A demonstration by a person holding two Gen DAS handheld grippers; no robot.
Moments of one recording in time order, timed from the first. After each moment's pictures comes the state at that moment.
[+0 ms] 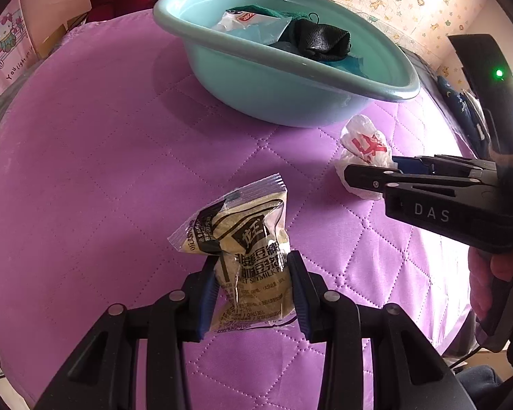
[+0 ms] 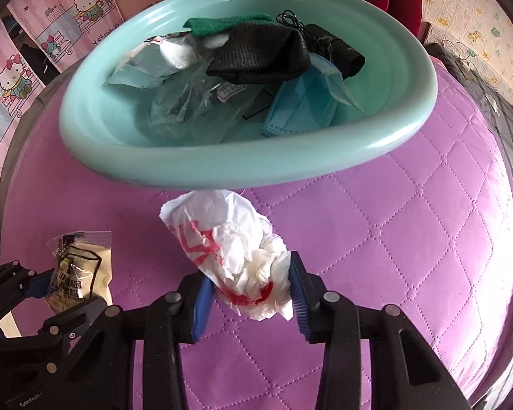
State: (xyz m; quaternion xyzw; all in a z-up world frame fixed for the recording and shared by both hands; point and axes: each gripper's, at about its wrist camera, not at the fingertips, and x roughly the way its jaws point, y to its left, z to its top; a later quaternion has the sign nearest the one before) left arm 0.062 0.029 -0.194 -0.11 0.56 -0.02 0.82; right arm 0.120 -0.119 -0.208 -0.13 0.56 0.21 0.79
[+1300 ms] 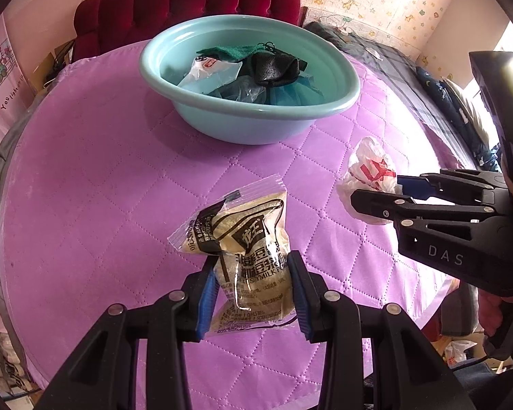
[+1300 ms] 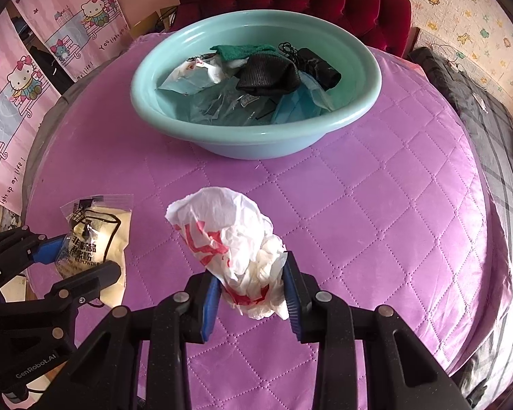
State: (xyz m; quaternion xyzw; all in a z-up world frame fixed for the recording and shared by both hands) left arm 0.034 0.016 -0.140 -0.07 0.54 -0.05 0.84; right arm 0.064 -0.140 -0.155 -0.13 0.55 0.20 0.80
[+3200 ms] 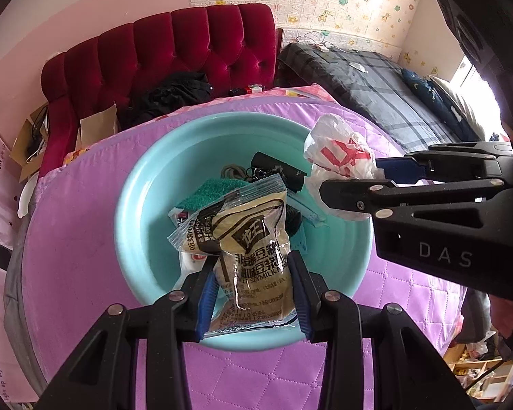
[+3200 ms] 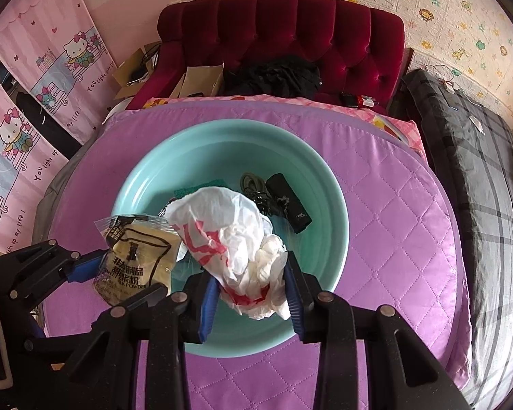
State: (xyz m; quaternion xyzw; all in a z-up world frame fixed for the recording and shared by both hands) left arm 0.187 0.018 -0.062 0.00 0.51 -0.09 0.86; right arm 0.212 -0.120 -0.062 -0.10 0.53 0.19 0.82
